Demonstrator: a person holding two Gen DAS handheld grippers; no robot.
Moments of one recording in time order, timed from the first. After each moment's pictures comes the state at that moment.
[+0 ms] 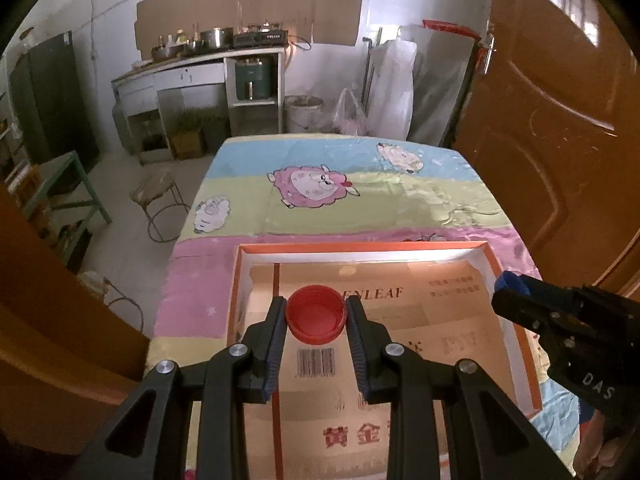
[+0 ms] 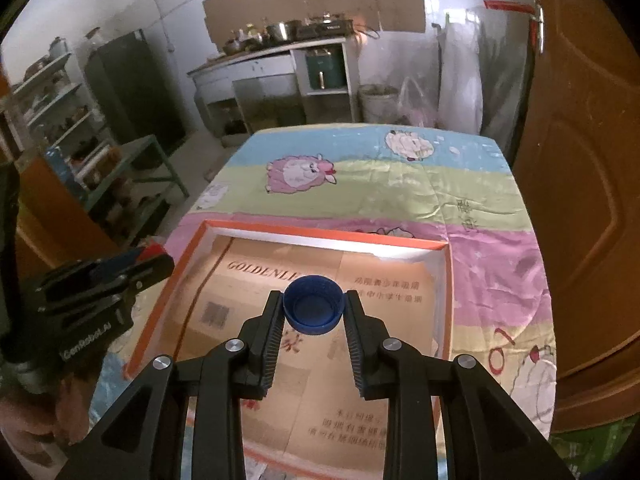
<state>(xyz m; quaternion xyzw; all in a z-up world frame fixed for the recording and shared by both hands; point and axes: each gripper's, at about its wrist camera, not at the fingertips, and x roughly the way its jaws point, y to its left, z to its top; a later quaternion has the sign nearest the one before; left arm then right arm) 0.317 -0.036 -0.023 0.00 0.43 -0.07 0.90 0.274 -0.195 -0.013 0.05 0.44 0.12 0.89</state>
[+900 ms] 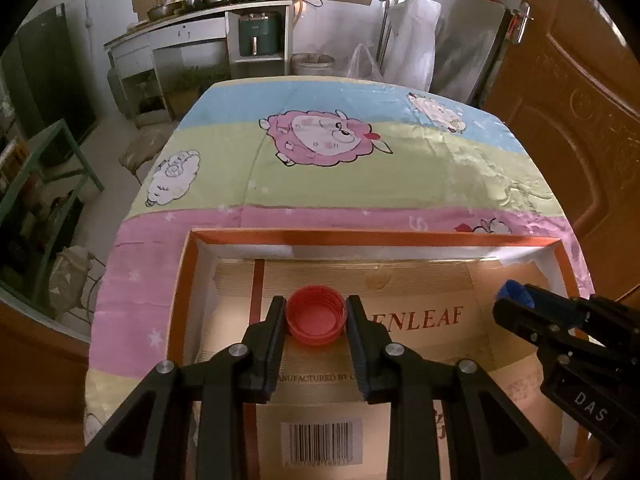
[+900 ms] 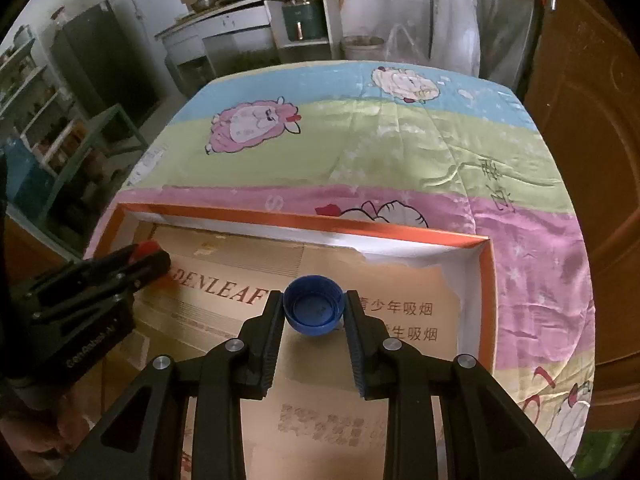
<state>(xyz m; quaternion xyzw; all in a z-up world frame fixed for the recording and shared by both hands) 0.394 -0.043 -0.104 -0.01 0.50 -0.06 0.87 0.357 -0.194 -0.095 0.04 0.51 0.09 0.85</state>
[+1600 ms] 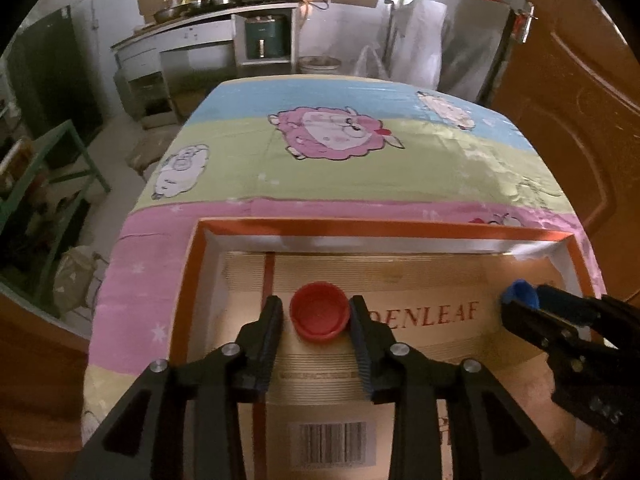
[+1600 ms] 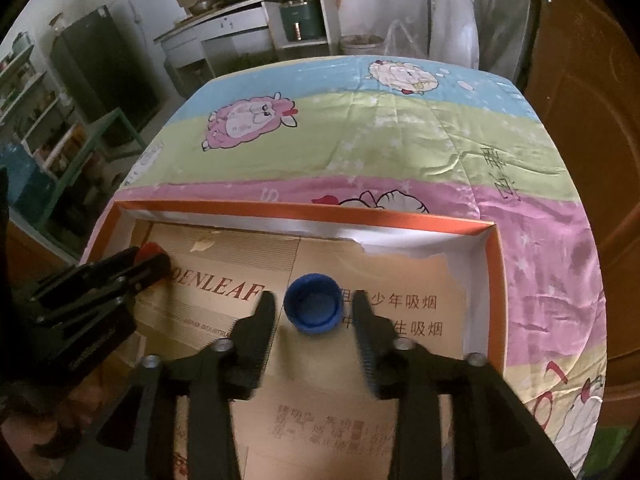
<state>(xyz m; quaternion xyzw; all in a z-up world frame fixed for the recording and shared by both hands) 0.389 -0.040 -0.110 0.00 0.49 -0.04 0.87 0.354 -0.197 -0.103 0.05 0.51 0.09 0.85</state>
